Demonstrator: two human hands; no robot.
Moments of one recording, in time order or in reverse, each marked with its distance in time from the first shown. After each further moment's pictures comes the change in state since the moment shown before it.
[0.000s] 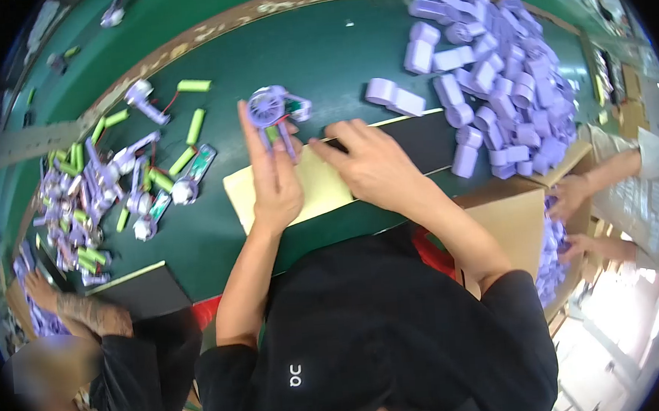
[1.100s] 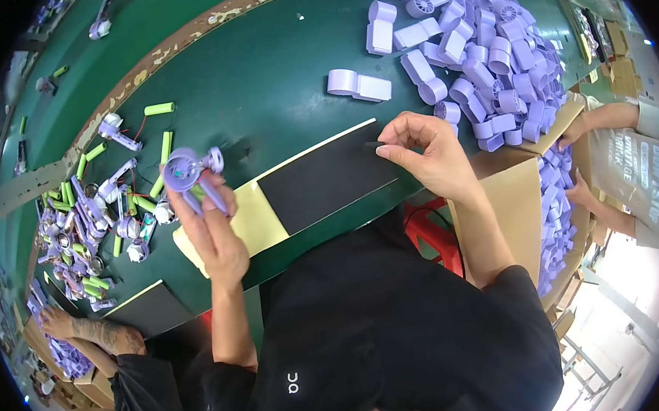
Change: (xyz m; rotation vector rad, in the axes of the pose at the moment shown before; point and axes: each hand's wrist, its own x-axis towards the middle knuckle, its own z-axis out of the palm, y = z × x) left_hand -0.032 0.052 -0.036 0.095 0.070 -0.014; right_hand -0.073 0.030 -0.064 0.904 0.100 0.771
